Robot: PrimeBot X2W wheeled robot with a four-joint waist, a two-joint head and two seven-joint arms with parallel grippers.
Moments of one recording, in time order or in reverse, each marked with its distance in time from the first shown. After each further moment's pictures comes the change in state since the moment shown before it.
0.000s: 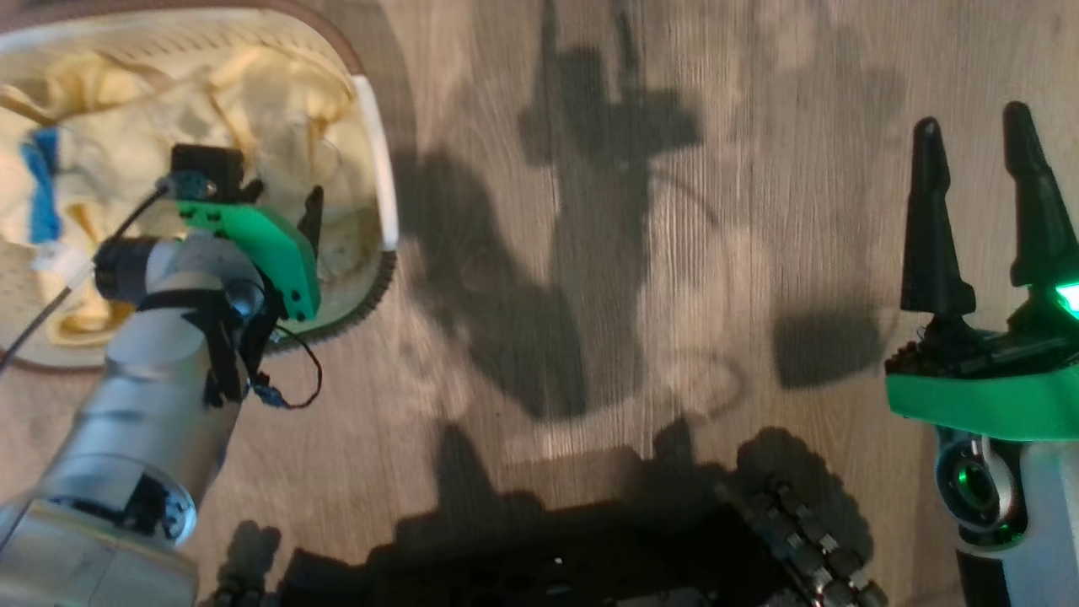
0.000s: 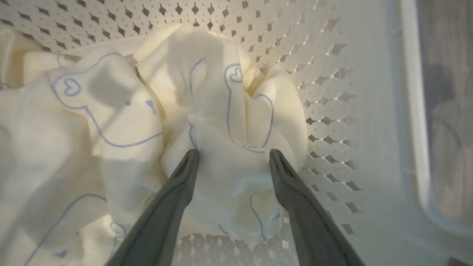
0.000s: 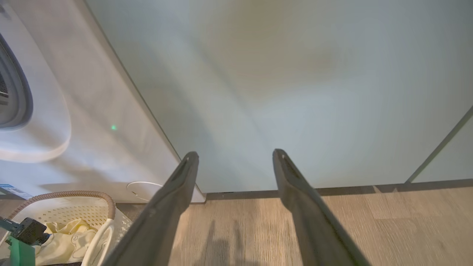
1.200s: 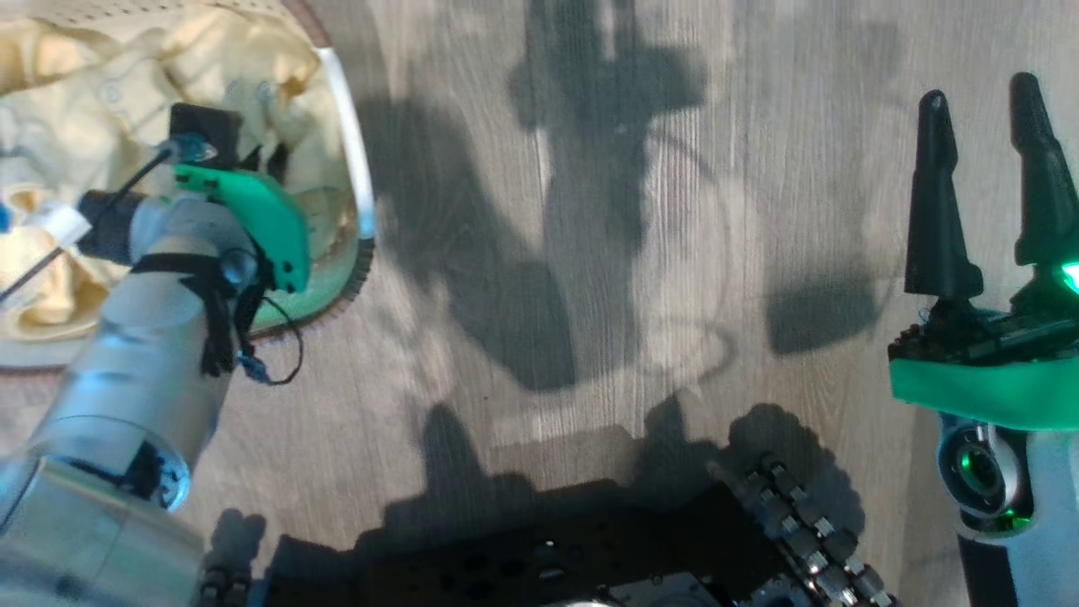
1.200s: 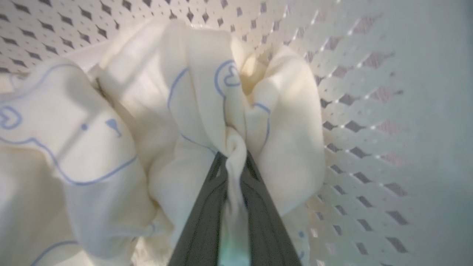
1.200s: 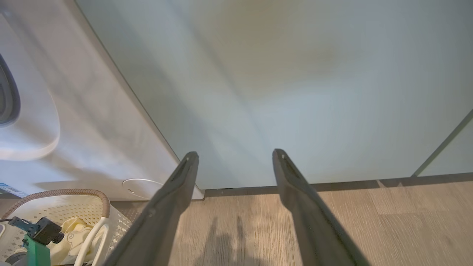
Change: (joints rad) left arm -0.108 0.010 -0.149 0.090 -0.024 0.011 -0.044; right arm -0.036 0.000 0.014 -0.018 0.031 0.000 0.000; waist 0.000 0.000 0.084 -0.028
